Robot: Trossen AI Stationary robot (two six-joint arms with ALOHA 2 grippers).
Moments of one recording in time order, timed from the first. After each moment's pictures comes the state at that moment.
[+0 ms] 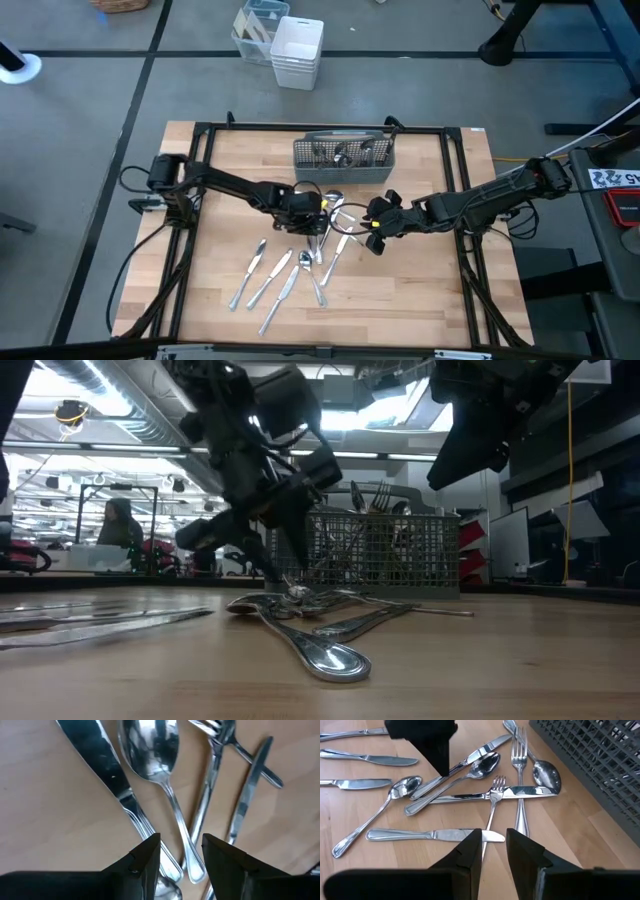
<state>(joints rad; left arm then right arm) -0.01 1.81 1.07 -0.32 0.14 -1.39 0.27 1.33 0.89 -0.42 0.35 0.59</state>
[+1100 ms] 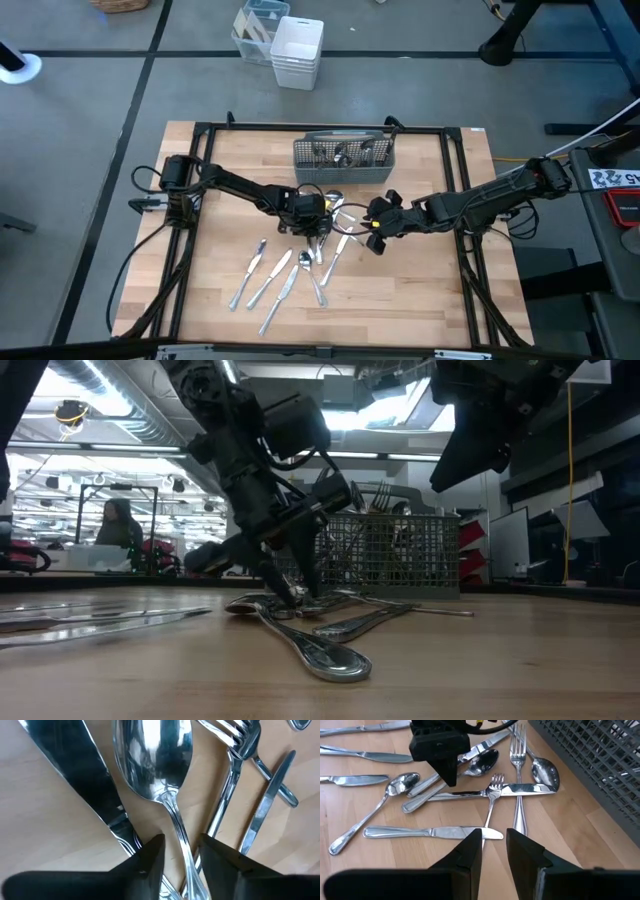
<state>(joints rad) 0.01 1.90 1.08 -0.23 0.13 -1.43 0.27 1.33 0.89 -0.44 0.35 0.59</state>
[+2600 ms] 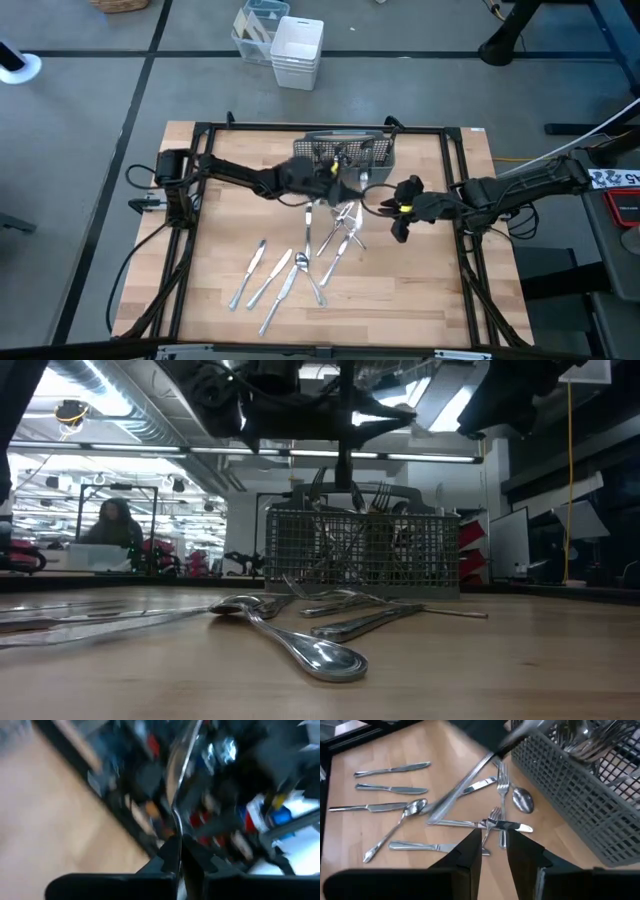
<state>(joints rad) 0.14 1.84 1.07 0.75 0.23 -0.96 0.27 1.03 0.89 -0.58 0.39 0.57</state>
